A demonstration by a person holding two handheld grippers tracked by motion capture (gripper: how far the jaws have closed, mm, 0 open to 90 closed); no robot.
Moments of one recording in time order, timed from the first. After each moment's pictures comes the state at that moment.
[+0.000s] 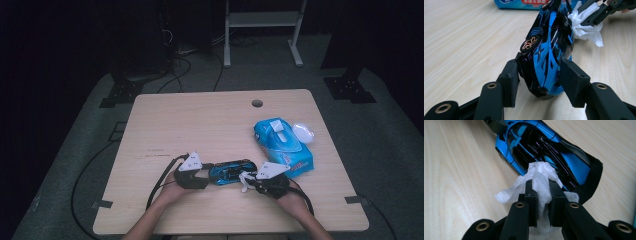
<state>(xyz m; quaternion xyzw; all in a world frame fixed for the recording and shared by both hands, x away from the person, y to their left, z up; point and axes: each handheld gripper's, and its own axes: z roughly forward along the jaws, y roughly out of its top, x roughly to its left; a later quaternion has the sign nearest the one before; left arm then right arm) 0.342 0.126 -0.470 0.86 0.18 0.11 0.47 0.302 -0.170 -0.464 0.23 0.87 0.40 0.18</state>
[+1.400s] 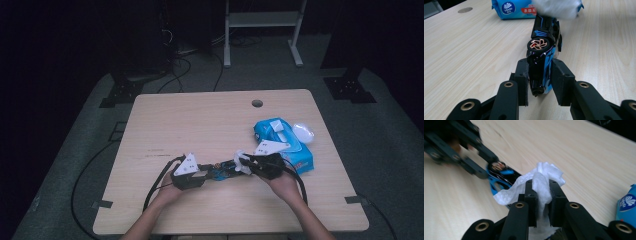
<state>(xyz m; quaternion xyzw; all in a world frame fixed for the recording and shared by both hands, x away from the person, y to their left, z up) 0.335 0.134 -0.467 0.85 0.15 0.14 0.49 0.333 -0.155 -0.419 0.28 0.83 0.44 0.17</state>
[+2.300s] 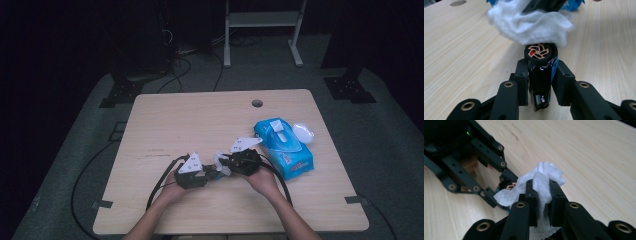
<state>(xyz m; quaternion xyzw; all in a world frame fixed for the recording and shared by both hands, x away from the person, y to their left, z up) 0.341 0.123 -0.470 0.86 0.15 0.13 0.48 0.350 -0.098 -0.422 0.25 0.86 0.43 0.13</state>
